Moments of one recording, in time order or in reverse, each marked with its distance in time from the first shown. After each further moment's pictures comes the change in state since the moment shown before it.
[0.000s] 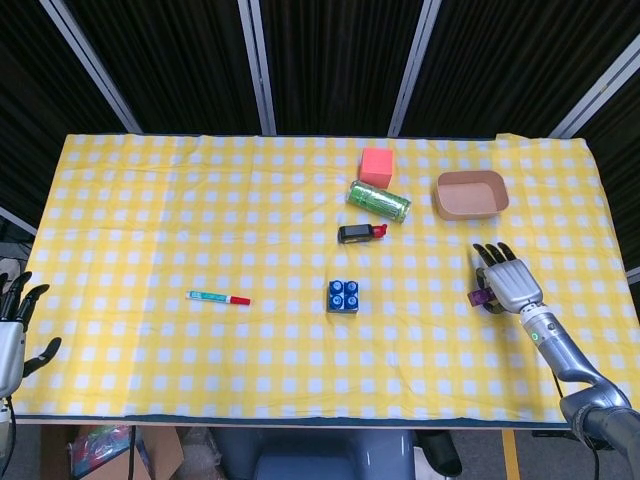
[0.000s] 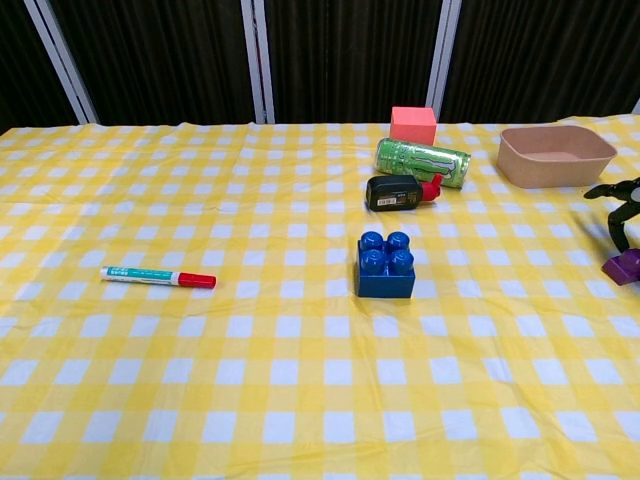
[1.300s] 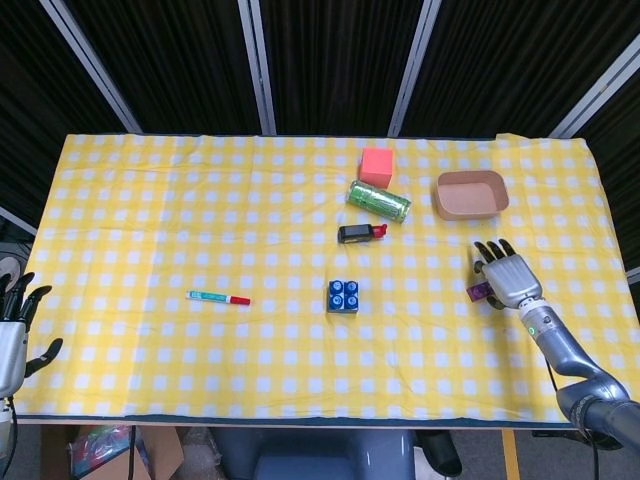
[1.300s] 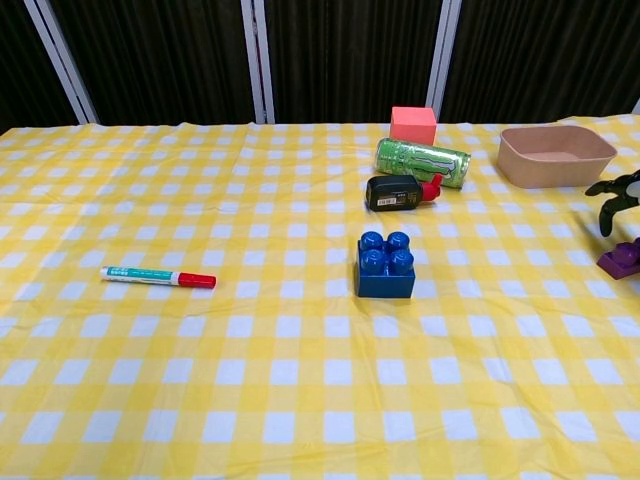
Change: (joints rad) left arm 0.000 0.002 0.001 -0.009 -0.003 -0.006 0.008; right arm 0.036 0.097 0.041 -0.181 0.108 -0.114 -0.251
